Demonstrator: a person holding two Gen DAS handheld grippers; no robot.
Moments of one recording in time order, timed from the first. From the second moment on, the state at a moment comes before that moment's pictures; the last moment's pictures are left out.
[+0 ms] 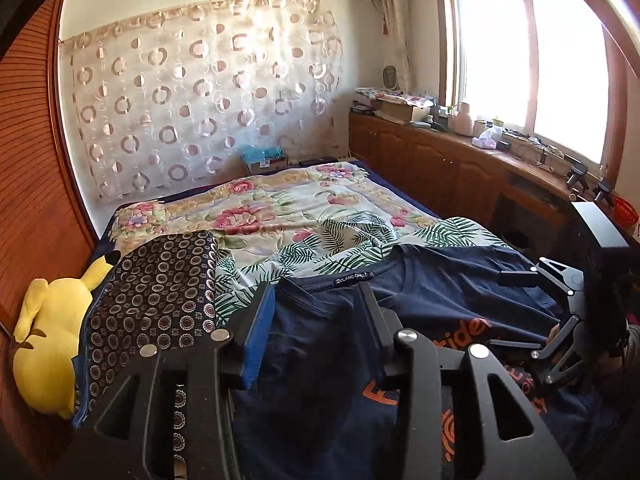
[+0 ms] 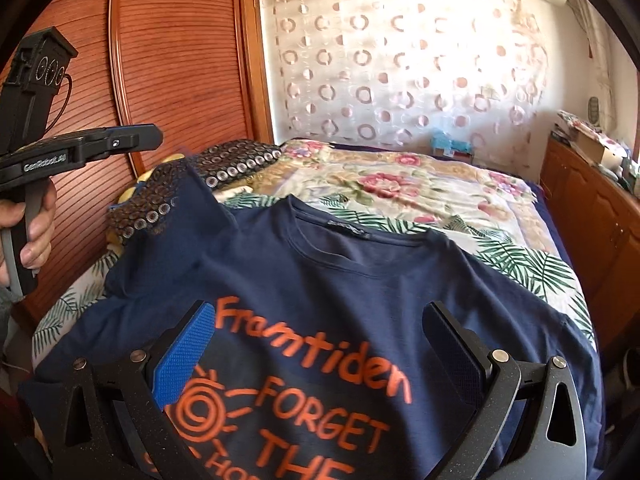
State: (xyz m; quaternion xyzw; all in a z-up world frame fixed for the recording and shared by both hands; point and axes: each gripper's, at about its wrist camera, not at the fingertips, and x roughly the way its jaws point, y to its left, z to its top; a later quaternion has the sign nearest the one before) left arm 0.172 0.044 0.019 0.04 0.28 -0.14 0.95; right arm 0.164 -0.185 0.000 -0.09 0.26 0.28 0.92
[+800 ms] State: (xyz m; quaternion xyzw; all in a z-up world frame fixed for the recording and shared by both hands) left arm 0.129 0.123 -0.044 -0.01 0.32 -0.05 0.95; right arm 0.282 -0.100 -0.031 -0.15 0.38 0.36 0.84
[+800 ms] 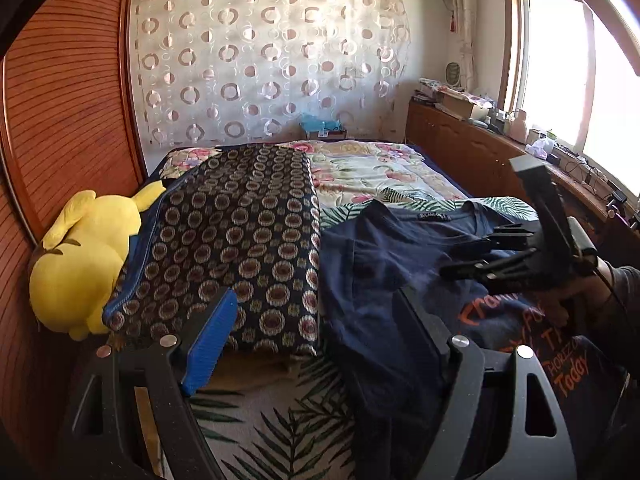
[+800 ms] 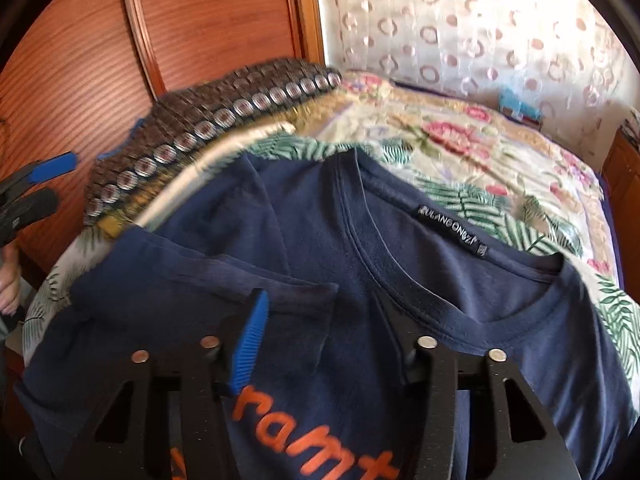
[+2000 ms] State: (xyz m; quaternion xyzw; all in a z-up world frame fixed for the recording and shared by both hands) left arm 0.160 0.077 -0.089 -0.01 0.41 -0.07 0.91; right arm 0.179 -0.239 -0.032 -0.13 0.37 0.26 0.88
